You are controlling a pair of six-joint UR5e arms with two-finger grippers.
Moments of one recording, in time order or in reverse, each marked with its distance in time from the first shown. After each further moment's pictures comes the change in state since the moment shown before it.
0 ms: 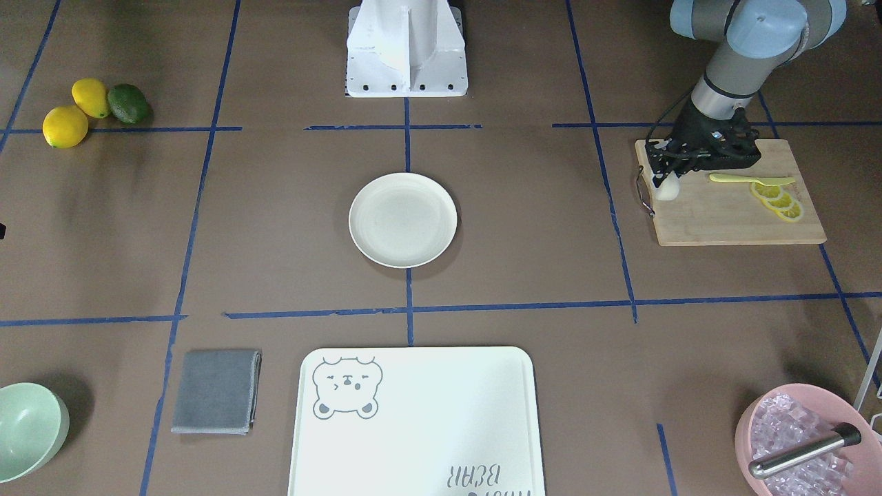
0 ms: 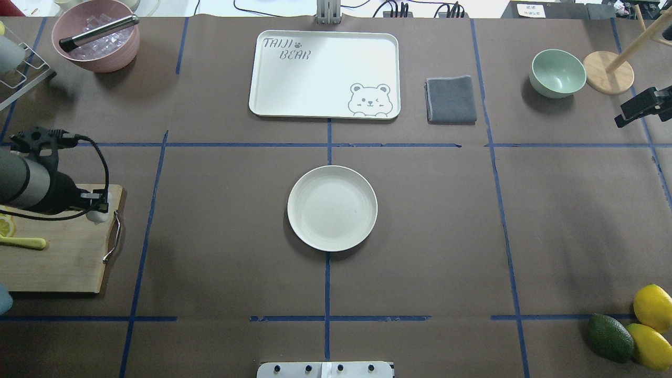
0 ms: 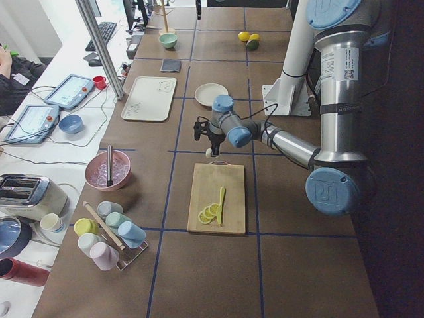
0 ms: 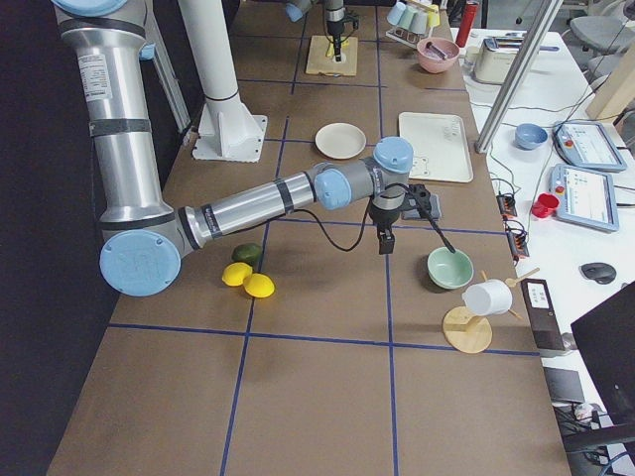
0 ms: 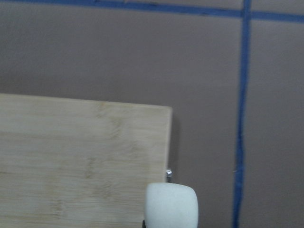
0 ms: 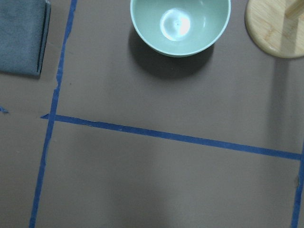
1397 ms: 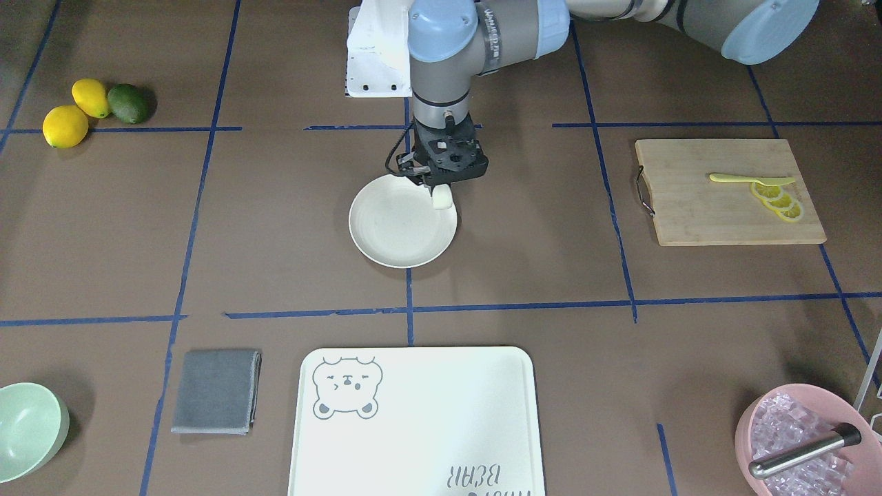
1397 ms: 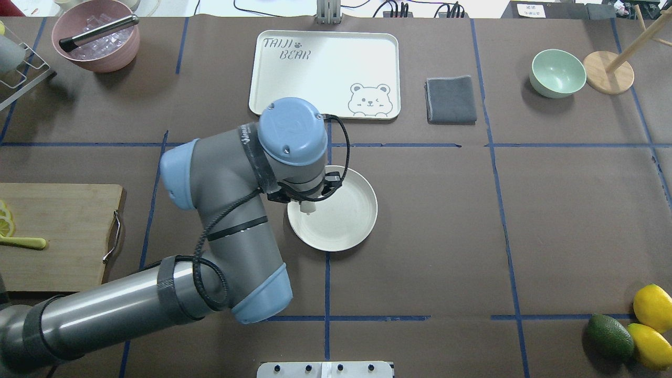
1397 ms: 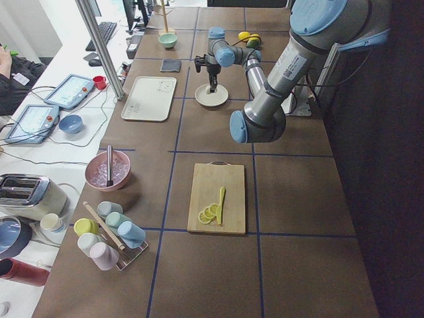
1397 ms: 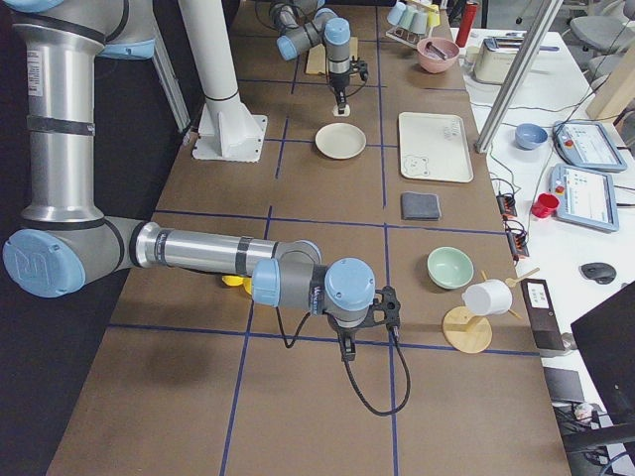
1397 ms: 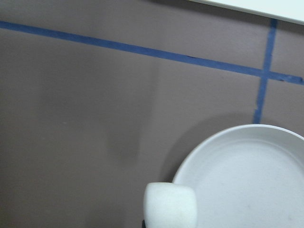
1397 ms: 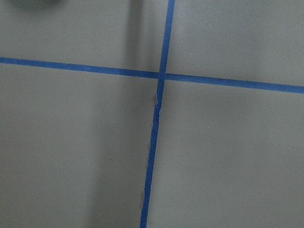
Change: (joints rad) left arm 0.290 -0.847 0.393 0.391 0.167 -0.378; right arm 0.354 -0.192 -0.203 0.004 0.142 -0.484
